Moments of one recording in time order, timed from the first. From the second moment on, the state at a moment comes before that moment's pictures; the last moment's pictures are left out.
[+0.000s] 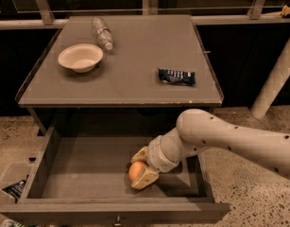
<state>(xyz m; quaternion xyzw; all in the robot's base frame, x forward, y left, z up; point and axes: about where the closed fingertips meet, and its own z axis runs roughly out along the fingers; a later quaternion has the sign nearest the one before) 0.442 0.003 0.634 -0.65 0.67 0.24 0.24</state>
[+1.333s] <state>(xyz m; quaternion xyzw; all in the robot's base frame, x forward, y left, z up) 0.437 0.014 0.605 -0.66 0.68 0.23 0.21</state>
